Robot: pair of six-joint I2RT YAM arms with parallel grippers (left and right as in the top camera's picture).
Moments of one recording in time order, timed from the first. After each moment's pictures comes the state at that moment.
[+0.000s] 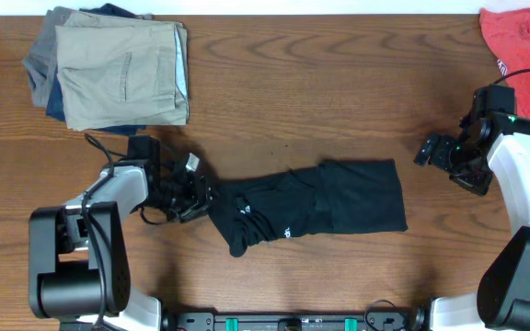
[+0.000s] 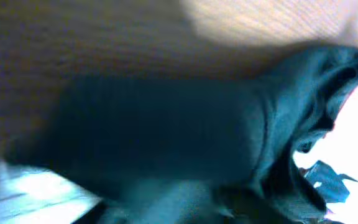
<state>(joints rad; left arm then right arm) 0.06 1.72 0.76 -0.63 0.73 -0.19 -0.21 1.63 1.16 -0.96 -0.06 0.33</state>
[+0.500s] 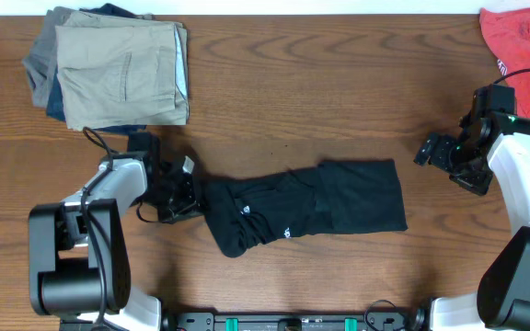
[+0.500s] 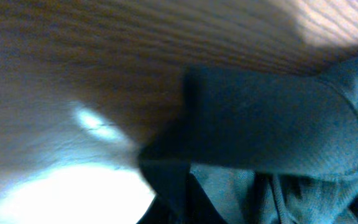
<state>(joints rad) 0.06 1.72 0.85 -0.79 0.56 -0.19 -0.21 1.63 1.16 -0.96 -0.06 0.33</state>
